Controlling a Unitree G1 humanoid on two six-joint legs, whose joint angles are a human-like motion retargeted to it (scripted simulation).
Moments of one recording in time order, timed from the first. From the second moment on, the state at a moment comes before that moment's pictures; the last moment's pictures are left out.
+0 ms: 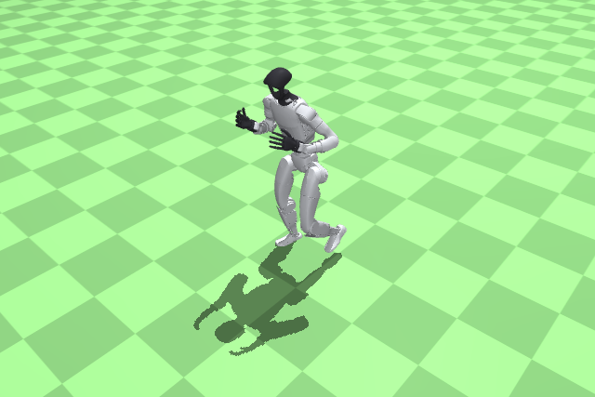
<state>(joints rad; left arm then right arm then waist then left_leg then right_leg) 0.19 0.57 -0.05 -0.64 -0.15 -0.46 0.34 -0.15 -0.35 0.27 -0.62 0.40 -0.42 -0.27 0.02 -0.08 0.19 -0.46 0.07 0.17 1.28 -0.60 0.13 -0.25 -0.23 -0.10 0.36 -0.47 0.13</state>
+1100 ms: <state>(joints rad) 0.89 0.65 -0.03 -0.04 -0.17 -0.33 0.23 -0.86 -0.30 -0.01 -0.63 0.22 -0.43 -0.58 0.19 -0.17 0.17 -0.43 0.01 0.29 1.06 -0.55 0.20 -0.05 -0.24 0.00 0.15 -0.23 0.14</state>
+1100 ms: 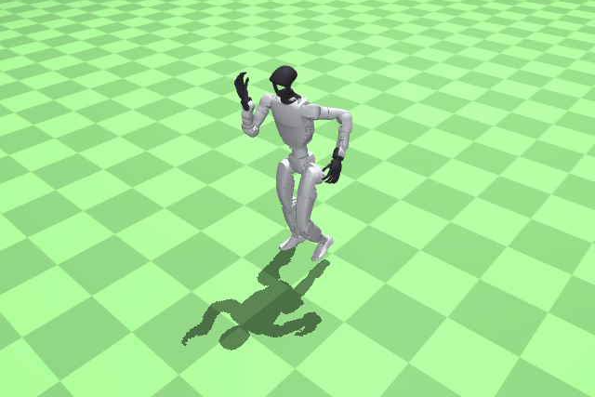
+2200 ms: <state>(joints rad) 0.73 0.60 0.08 -0.30 -0.33 -0.40 0.20 -0.27 -0.32 -0.06 -0.86 0.36 -0.47 -0.36 0.11 -0.12 0.16 -0.15 0.13 0.51 0.47 -0.33 0.14 -0.07 -0.20 -0.15 0.17 -0.23 0.11</state>
